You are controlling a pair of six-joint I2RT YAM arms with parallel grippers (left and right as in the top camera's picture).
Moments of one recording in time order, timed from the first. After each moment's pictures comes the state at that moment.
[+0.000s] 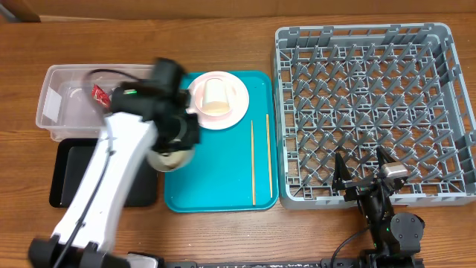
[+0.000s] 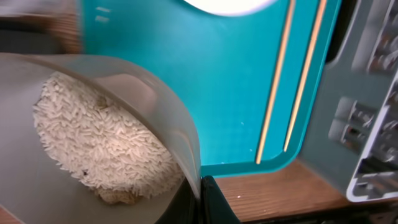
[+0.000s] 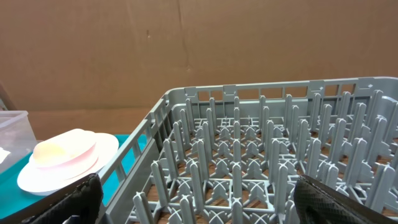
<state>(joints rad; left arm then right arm) -0.19 1.52 1.45 -1.33 0.20 -0.33 0.03 0.01 0.02 -0.02 -0.15 0.11</state>
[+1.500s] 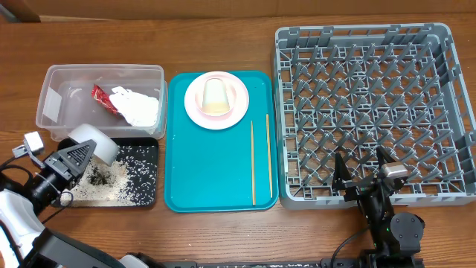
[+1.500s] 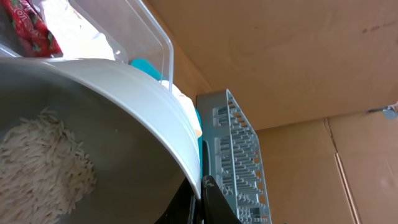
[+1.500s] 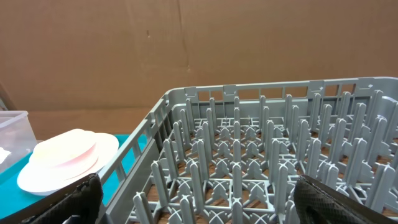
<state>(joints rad) 0.98 1.48 0.97 -1.01 1.32 0.33 0.03 0.01 0.02 -0.02 -0.15 0.11</state>
